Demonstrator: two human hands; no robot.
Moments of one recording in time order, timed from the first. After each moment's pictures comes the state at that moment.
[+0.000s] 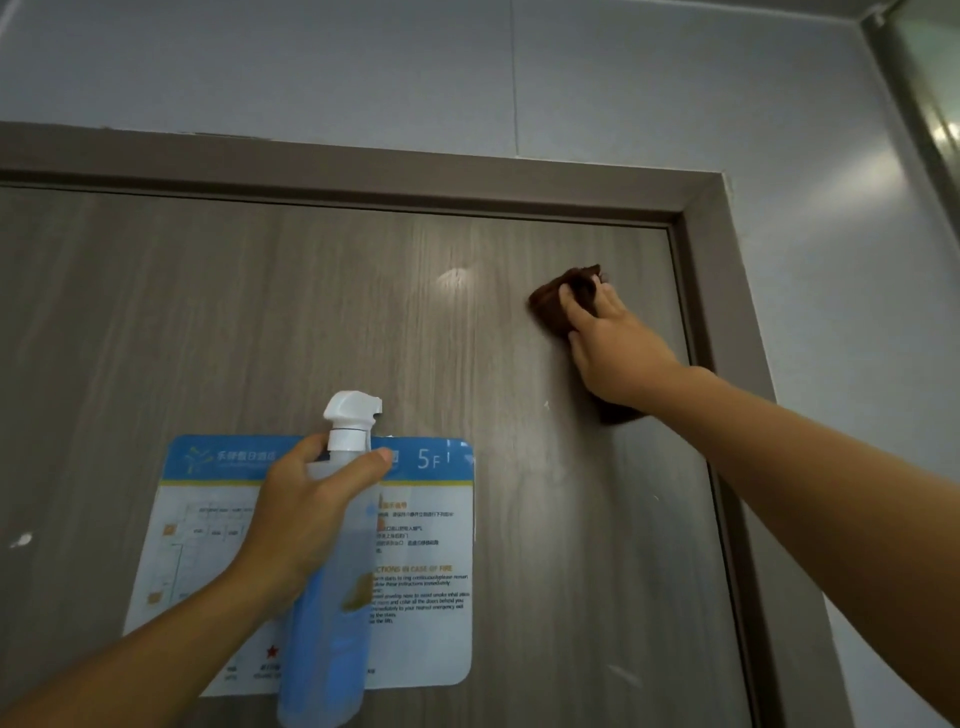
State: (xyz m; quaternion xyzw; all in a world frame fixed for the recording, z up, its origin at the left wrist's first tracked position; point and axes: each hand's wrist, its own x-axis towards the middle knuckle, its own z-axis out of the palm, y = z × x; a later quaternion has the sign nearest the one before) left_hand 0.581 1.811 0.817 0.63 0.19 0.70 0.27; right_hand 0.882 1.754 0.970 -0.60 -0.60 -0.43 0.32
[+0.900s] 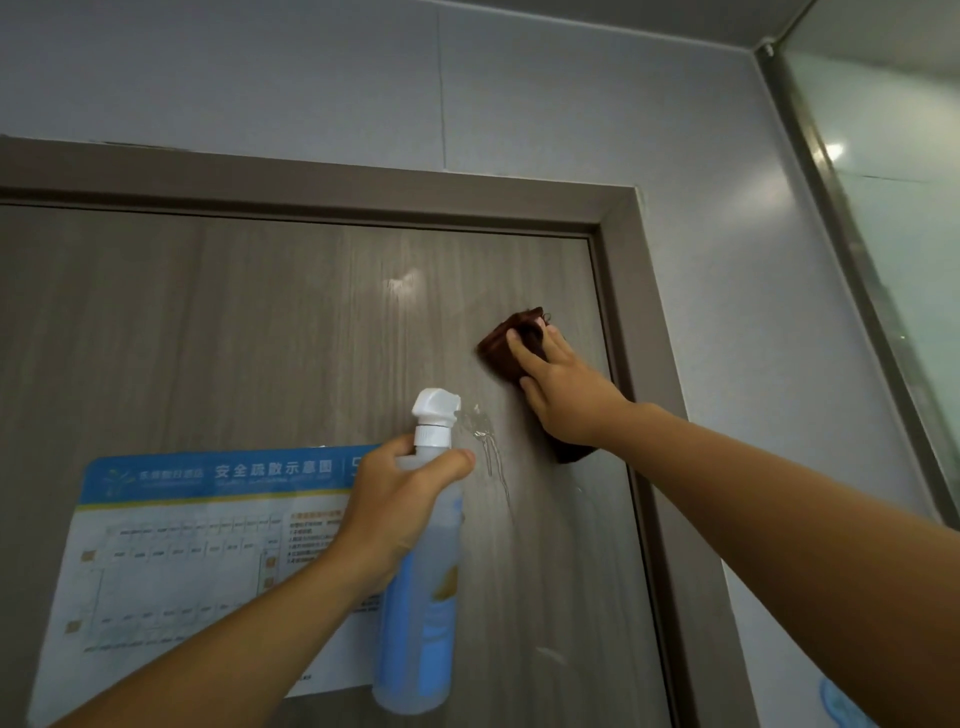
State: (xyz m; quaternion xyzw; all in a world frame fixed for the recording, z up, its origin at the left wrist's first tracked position) left_hand 0.688 1.770 0.830 0.70 0.14 0.61 0.35; right_hand 0.914 1.738 0.931 -0.60 -0.63 -0.40 0.28
